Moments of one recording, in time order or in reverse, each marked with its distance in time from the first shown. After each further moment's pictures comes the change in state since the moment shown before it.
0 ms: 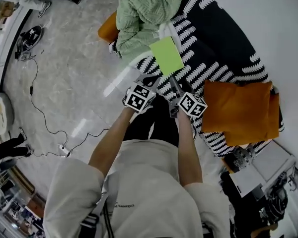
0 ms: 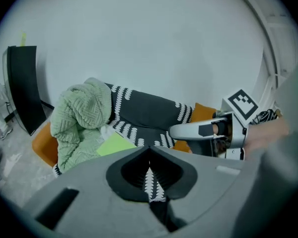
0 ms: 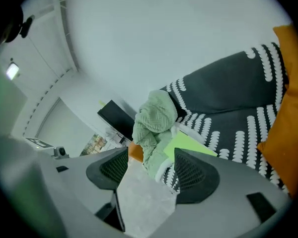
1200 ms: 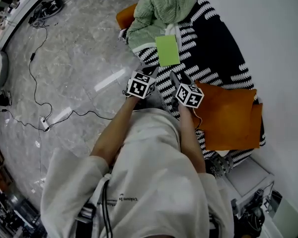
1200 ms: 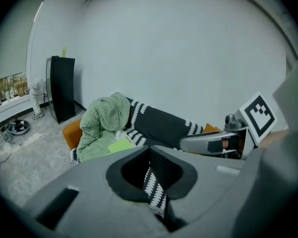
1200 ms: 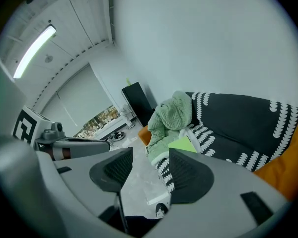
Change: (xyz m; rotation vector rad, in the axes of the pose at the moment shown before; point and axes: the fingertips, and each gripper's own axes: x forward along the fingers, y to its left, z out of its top) left arm -0.086 -0.081 0.016 -0.215 -0.176 0.271; right arm -0.105 0.048 0.011 -0.424 0.156 0.095
